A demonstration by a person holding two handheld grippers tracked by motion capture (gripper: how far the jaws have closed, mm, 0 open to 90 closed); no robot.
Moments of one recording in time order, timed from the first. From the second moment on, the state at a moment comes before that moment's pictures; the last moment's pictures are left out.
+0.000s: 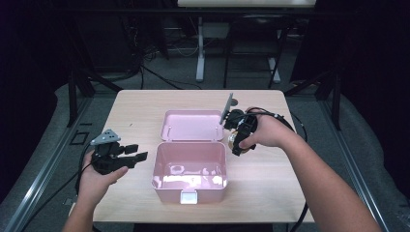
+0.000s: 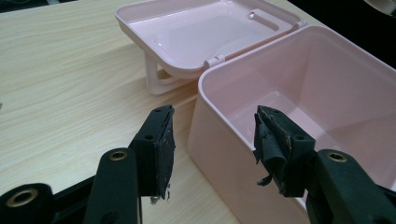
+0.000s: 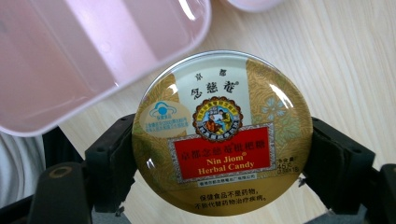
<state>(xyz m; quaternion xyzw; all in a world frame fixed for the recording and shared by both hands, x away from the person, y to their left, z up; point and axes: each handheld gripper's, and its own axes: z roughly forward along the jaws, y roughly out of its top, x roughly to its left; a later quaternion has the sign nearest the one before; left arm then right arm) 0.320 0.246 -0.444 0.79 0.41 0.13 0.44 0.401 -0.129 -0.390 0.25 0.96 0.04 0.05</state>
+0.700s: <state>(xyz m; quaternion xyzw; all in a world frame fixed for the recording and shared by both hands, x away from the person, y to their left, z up) 0.320 0.245 -0.444 0.79 0.41 0.13 0.43 0.382 -0.088 -0.394 0.14 0.99 0.05 0.06</state>
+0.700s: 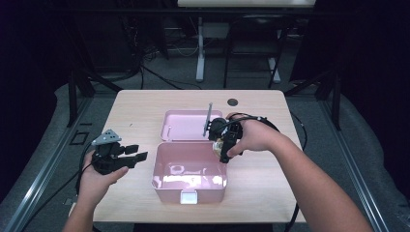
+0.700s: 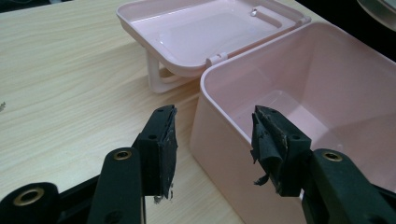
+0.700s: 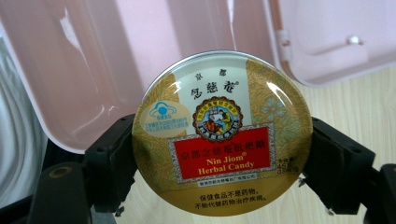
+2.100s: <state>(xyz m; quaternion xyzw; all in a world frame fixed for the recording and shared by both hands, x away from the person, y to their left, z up) 0.322 0.244 -0.448 0.80 0.40 0.13 0.43 0.364 -0.044 -0.449 0.06 1.00 0.01 0.04</state>
